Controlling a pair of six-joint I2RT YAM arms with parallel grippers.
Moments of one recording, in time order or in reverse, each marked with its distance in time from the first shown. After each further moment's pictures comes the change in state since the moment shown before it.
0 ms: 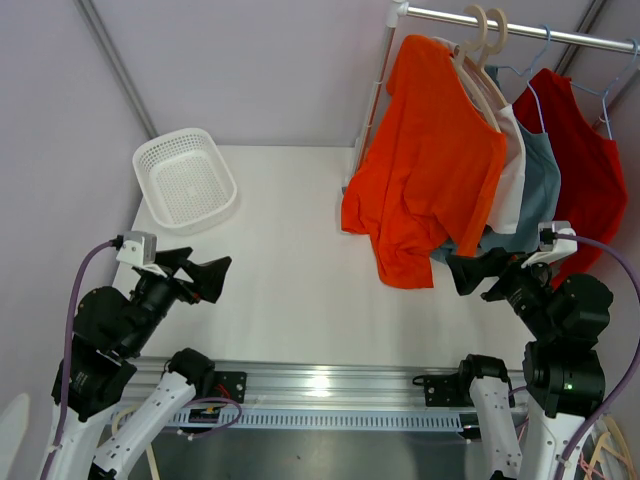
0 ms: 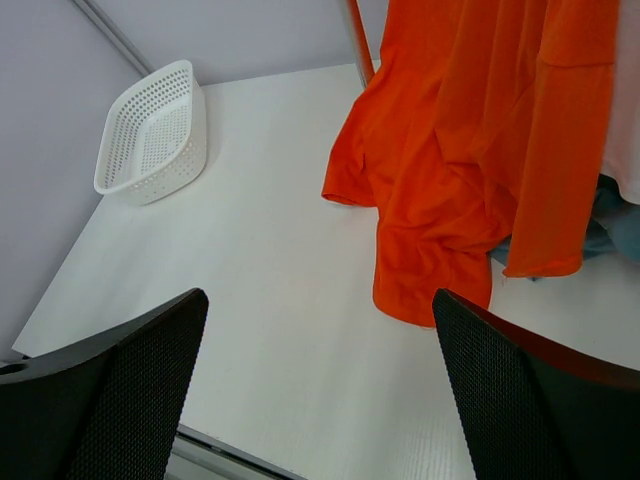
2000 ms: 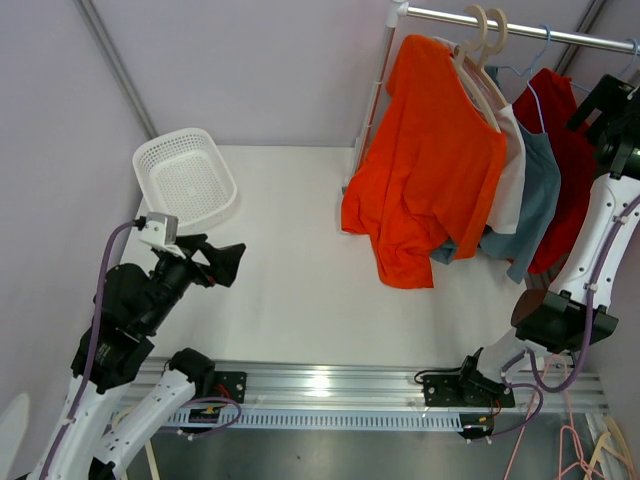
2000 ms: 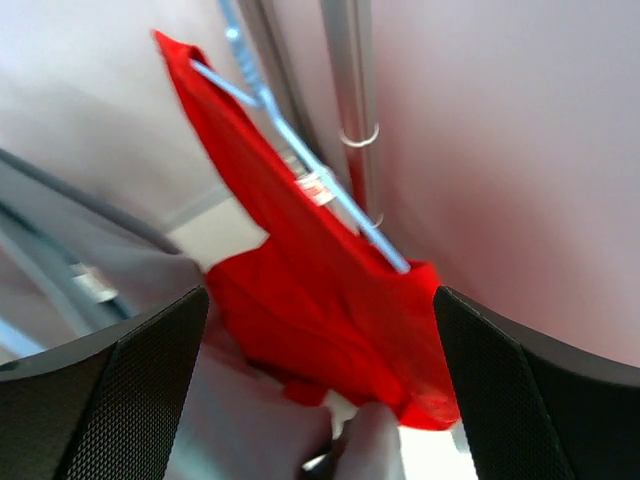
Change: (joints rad) left arm 0.000 0.094 -0.045 0.114 0.021 0.010; right arm -0.301 1.154 1.017 0.002 0.555 -0.126
